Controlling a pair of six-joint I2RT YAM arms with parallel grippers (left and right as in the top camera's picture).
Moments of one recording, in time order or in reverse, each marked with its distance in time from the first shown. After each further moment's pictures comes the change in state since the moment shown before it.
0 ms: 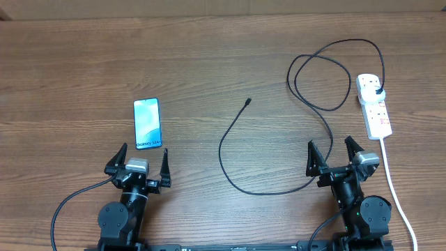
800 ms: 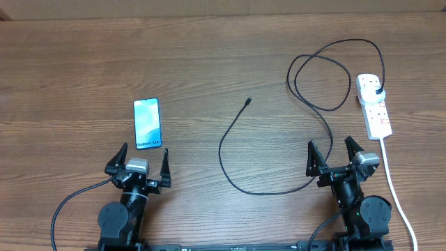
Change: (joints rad) left arm 0.000 0.000 -0.001 0.003 0.005 0.000; right arm 0.000 0.000 0.000 0.000 0.000 0.000
